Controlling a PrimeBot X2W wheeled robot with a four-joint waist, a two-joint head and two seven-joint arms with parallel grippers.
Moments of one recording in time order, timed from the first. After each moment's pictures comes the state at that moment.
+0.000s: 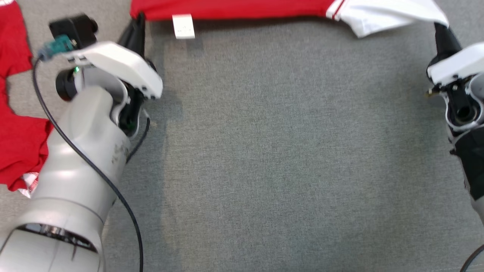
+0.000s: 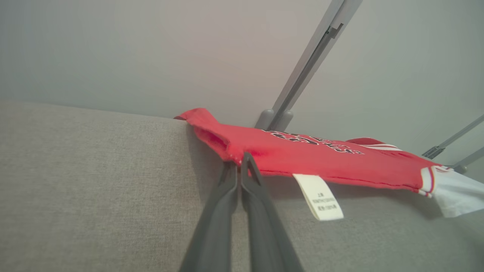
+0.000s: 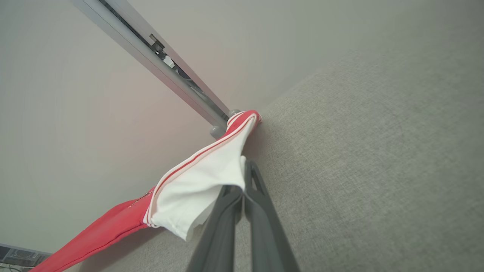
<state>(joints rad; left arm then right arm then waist) -1.11 0.09 -0.49 1.17 -0.82 -0.13 -0.24 -1.01 -0.27 0.30 0.96 1.06 0.13 -0.09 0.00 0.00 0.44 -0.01</state>
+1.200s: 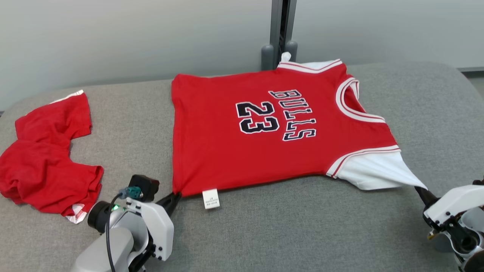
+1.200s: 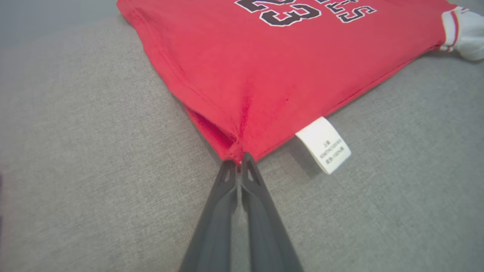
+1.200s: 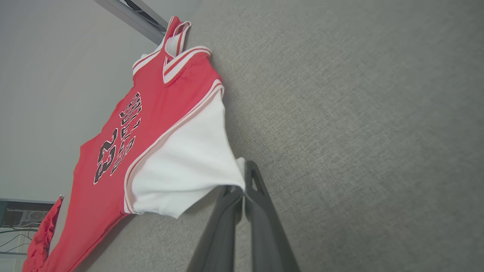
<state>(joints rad) -0.59 0.24 -0.93 0.93 -0.78 -0.13 -0.12 -0.52 -0.36 0.40 0.97 1.28 0.13 0.09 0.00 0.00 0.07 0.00</state>
